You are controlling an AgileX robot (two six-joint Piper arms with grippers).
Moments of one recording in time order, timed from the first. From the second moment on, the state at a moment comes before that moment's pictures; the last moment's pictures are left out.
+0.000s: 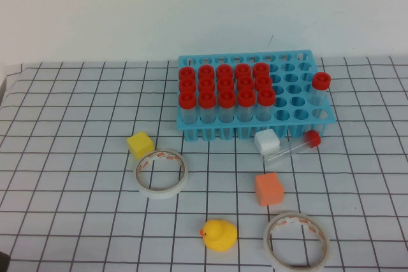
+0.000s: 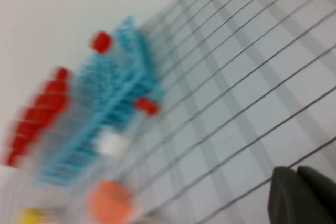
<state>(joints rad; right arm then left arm) -0.08 -0.01 0.03 0.38 0.39 0.33 0.00 -0.01 0.02 -0.94 0.20 -0.11</state>
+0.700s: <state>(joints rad) -0.08 -0.01 0.03 0.67 0.42 0.25 0.00 0.58 -0.65 -0.81 0.88 0.83</state>
